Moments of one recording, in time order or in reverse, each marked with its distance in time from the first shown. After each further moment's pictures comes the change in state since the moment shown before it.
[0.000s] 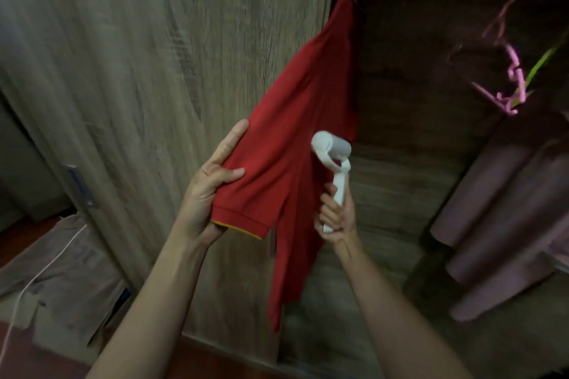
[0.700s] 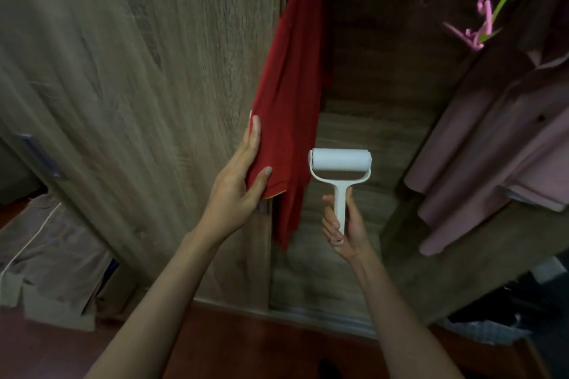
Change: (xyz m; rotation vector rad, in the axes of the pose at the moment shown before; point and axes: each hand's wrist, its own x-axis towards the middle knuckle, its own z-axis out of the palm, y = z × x) left_hand -0.030 -0.080 0.004 1.011 -0.189 0.382; right_hand -0.128 0.023 0.011 -0.363 0.678 -0.141
